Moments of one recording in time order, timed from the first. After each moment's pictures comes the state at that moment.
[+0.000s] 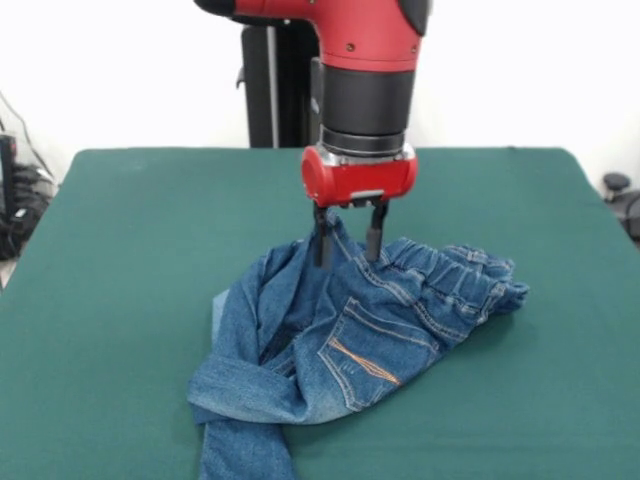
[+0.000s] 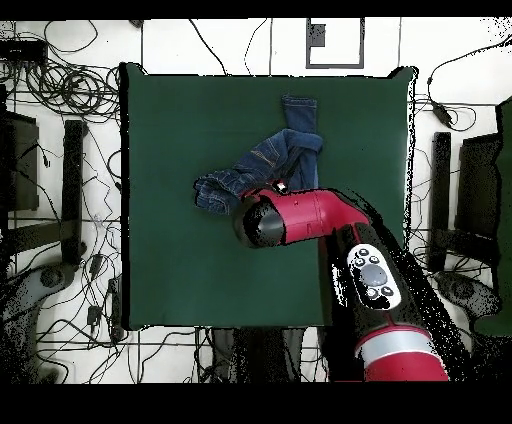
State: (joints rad) arm -0.34 -0.63 0.23 1.67 -0.51 0.39 1.57
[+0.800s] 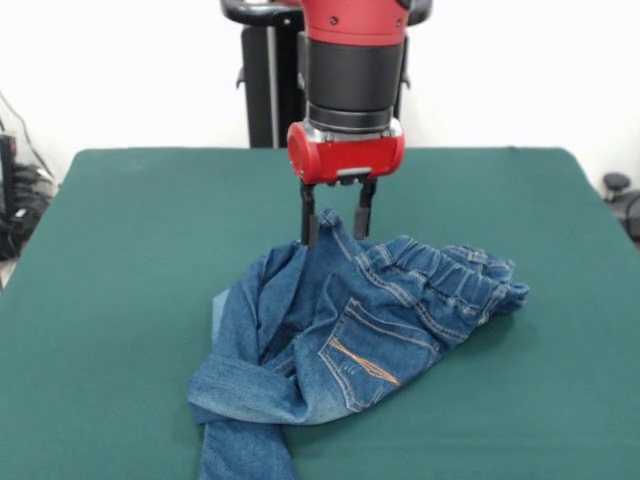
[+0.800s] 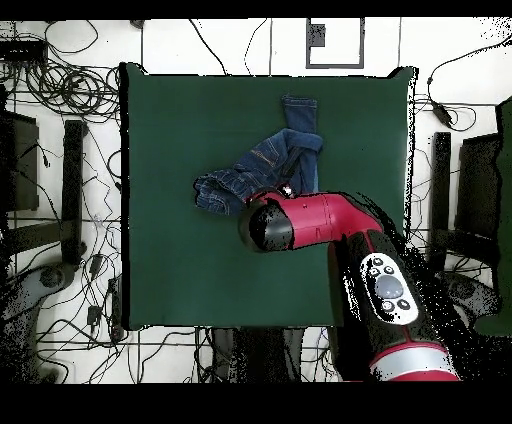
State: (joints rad) arm -0.37 -0.68 0.25 1.70 -0.52 0.42 1.57
